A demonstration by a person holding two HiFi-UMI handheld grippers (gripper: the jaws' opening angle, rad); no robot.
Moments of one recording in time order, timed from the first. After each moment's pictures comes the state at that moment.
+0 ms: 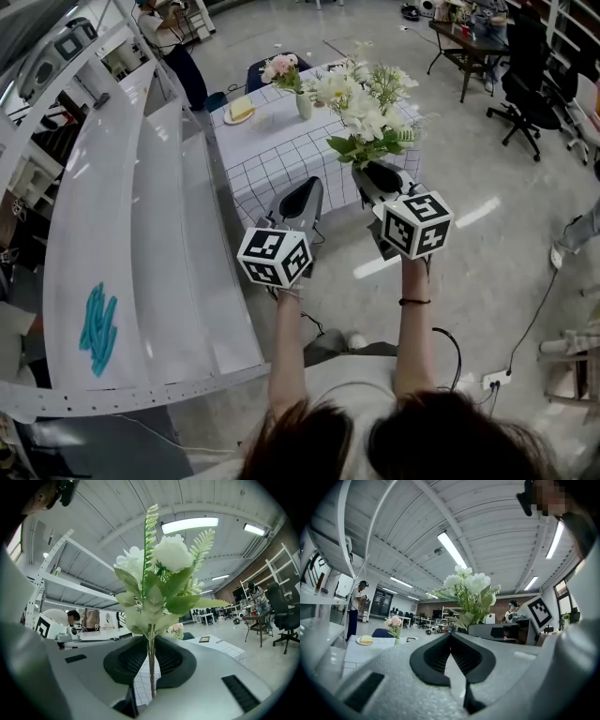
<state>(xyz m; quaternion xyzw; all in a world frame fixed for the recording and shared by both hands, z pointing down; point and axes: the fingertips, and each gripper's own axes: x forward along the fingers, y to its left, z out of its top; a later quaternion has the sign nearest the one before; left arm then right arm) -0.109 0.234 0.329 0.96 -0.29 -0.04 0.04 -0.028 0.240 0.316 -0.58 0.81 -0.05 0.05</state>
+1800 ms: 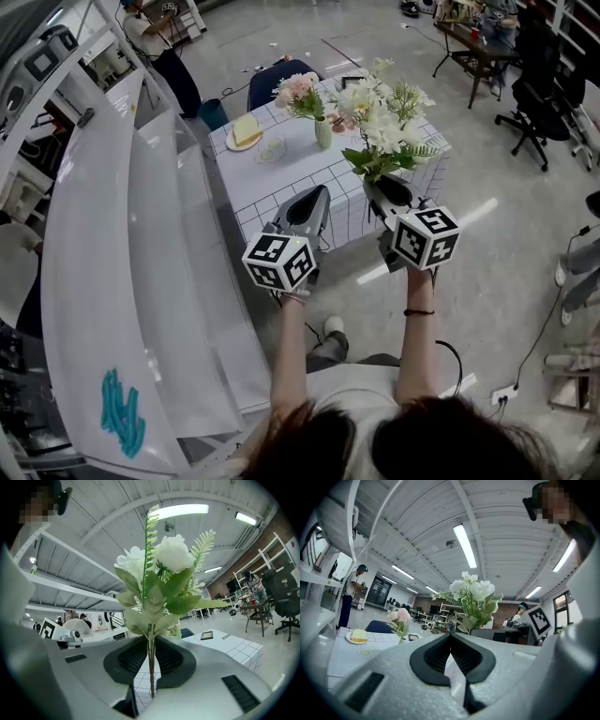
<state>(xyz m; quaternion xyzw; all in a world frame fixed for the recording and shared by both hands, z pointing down) -0.109 0.031 0.352 0.96 -0.25 -0.04 0.10 -0.020 0.048 0.344 -0.60 0.79 -0.10 0.07</state>
